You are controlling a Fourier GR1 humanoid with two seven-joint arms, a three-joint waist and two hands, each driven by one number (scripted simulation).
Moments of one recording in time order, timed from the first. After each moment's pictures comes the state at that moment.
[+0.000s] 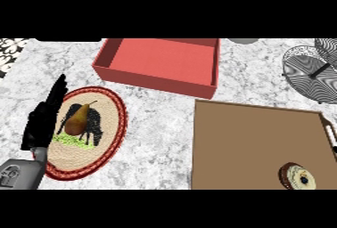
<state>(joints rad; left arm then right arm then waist) -0.17 0.42 -0.11 -1.42 0.02 0.23 0.05 0.28 -0.84 0.22 -2.09 0.12 -0.25 1.21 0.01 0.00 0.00</state>
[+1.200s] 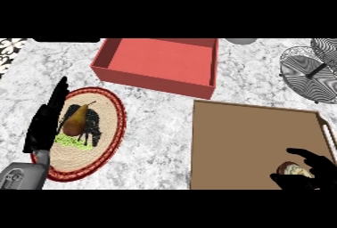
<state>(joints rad) -0.14 0.37 -0.08 -1.45 -0.05 0.20 0.05 0.15 -0.60 0.26 -1.82 0.16 -0.19 1.14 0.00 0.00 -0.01</state>
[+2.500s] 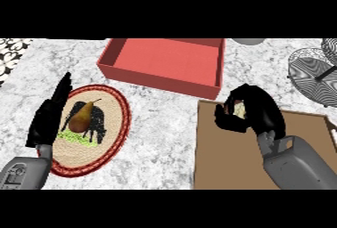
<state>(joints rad) -0.18 0.35 -0.05 -1.43 -0.08 0.16 0.07 -0.44 -0.41 0.46 -1.64 0.44 -0.08 0.88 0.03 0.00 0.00</state>
